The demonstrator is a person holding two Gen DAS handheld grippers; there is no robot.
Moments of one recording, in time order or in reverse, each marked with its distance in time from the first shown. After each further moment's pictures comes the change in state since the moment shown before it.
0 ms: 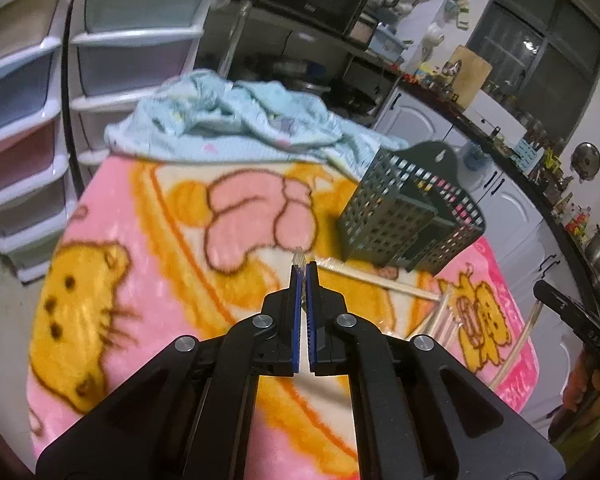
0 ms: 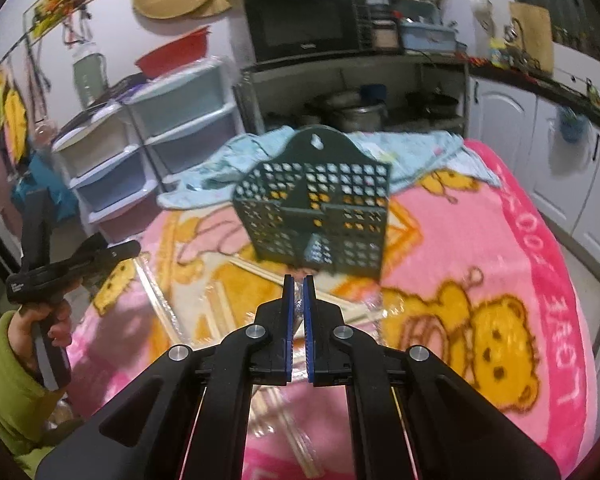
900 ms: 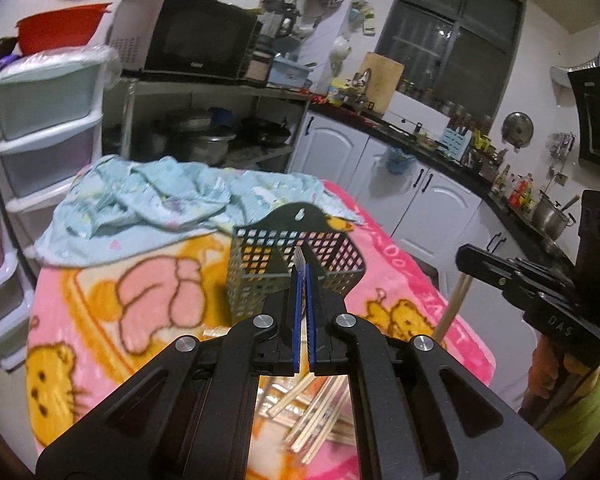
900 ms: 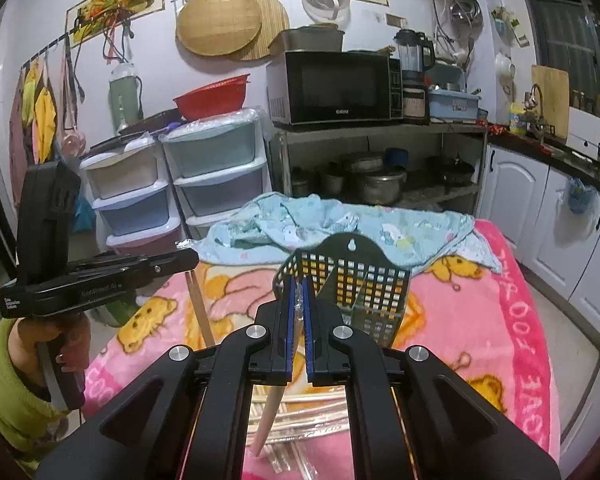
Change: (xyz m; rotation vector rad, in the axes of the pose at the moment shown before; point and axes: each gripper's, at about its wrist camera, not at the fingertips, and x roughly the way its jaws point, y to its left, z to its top) left arm -0.041 -0.111 0.045 0.220 -0.099 -0.195; right arm -0.050 0.037 0.059 -0.112 -0.160 0.014
